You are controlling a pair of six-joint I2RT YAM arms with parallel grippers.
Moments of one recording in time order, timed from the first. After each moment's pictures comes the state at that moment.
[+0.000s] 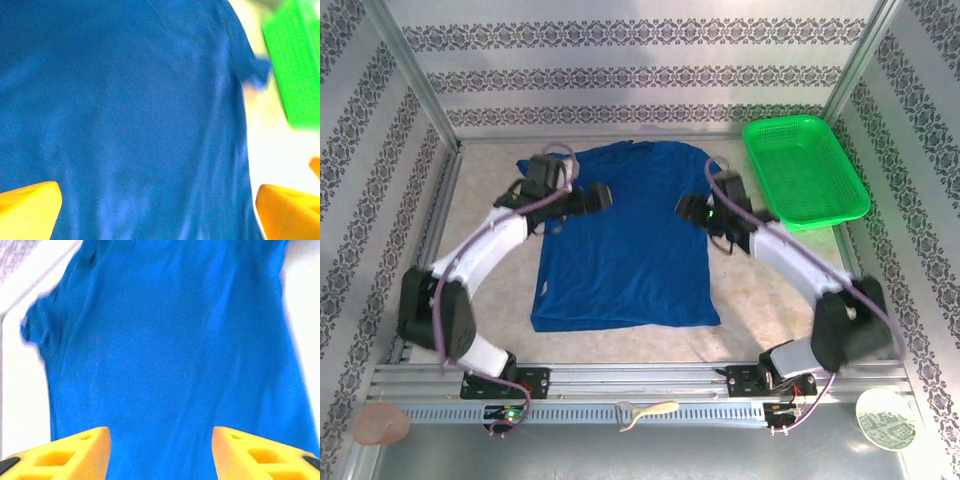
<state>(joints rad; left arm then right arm) -0.32 1.47 1.15 -0.45 0.28 -0.47 0.40 1.38 0.95 -0.33 -0.14 0.82</state>
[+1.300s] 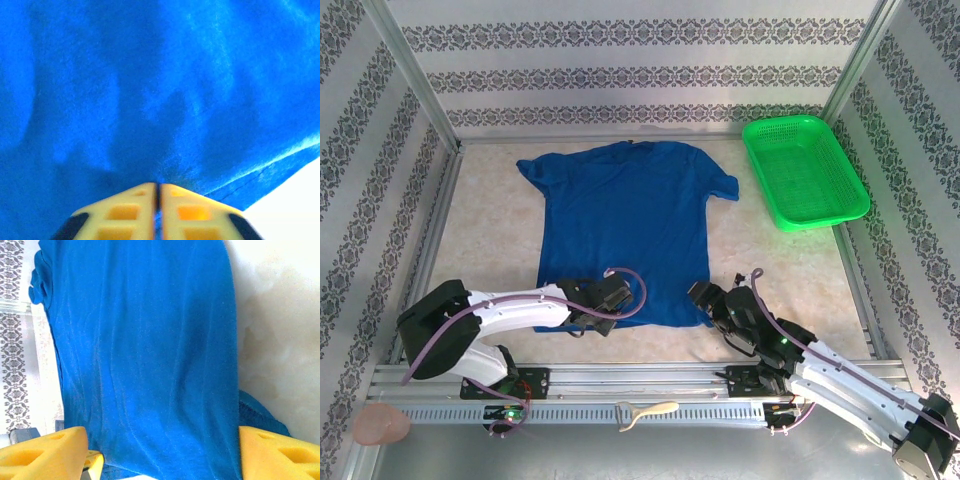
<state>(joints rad) -0.99 1.45 0.71 -0.54 -0.16 -0.42 0.81 0.50 0.17 -0.32 0.11 1.38</state>
